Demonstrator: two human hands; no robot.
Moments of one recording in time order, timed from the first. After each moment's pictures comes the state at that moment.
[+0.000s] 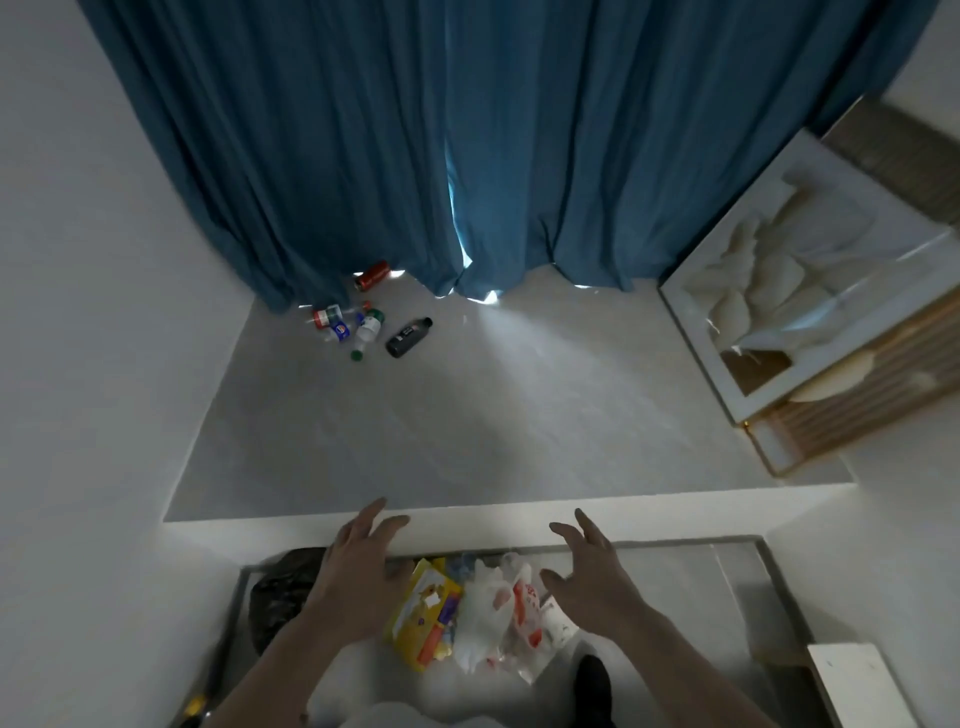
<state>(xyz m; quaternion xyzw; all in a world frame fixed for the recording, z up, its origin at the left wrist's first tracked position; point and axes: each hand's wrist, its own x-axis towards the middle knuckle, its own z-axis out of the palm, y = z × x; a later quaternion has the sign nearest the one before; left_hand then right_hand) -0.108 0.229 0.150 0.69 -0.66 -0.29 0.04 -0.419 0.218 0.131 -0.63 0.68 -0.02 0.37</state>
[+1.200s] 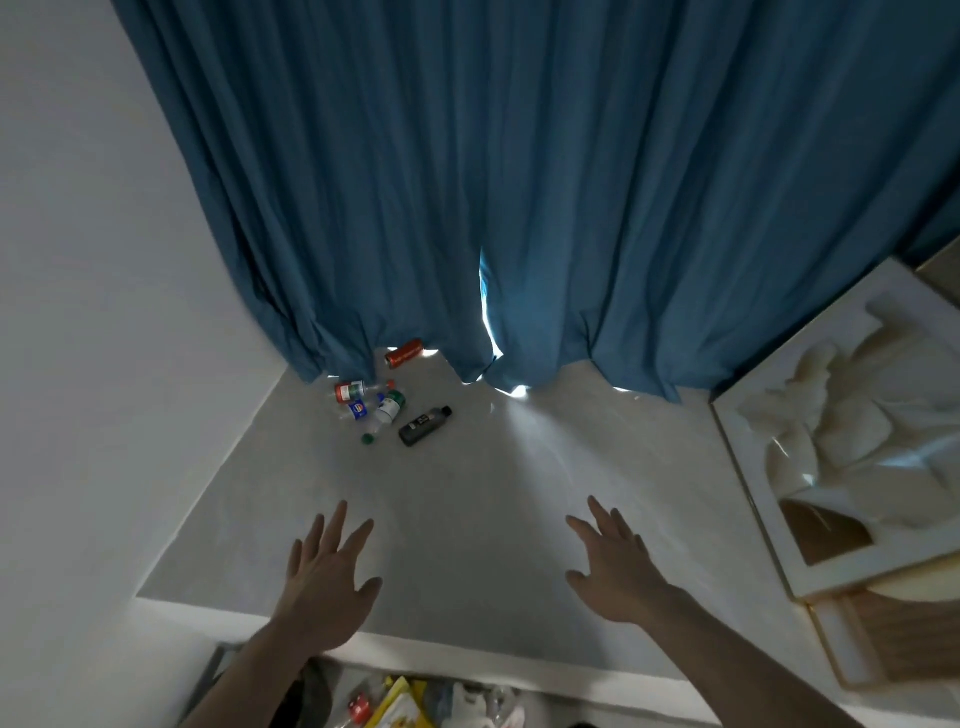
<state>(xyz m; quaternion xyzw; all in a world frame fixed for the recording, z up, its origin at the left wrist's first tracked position) -0.153 0.045 0.183 0.78 -0.59 -0.19 -0.01 -0.505 -0.061 0.183 -0.77 0.58 0.11 0.25</state>
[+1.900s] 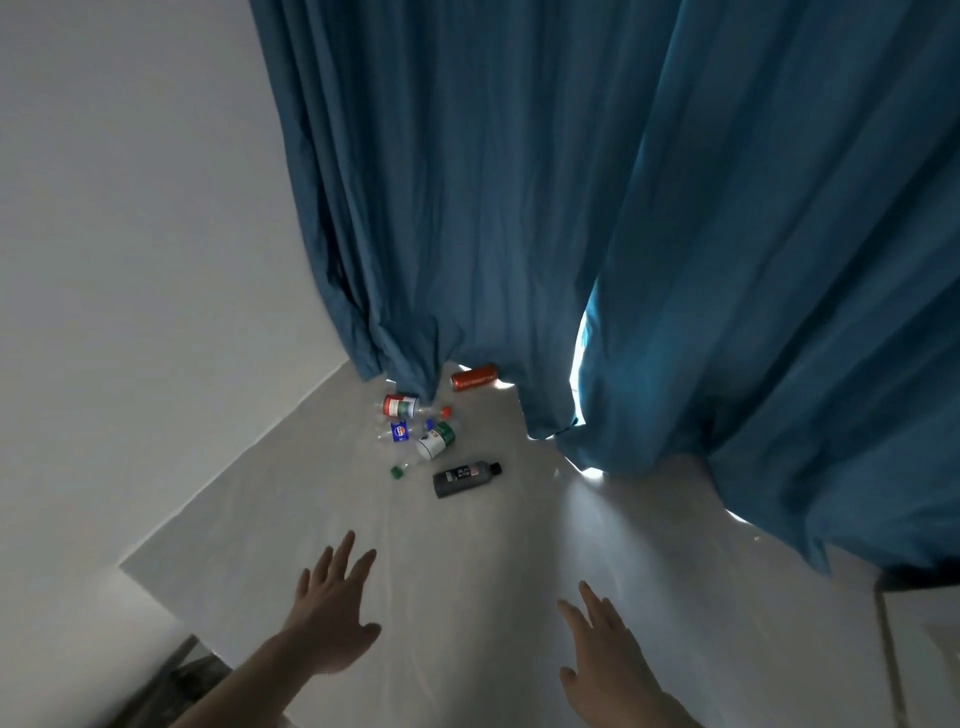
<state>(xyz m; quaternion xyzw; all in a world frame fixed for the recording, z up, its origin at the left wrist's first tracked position) -0.132 -0.155 0.080 0.85 -0.45 -0.26 -0.04 -0.442 -0.312 0.079 -0.84 0.45 0.19 0.24</state>
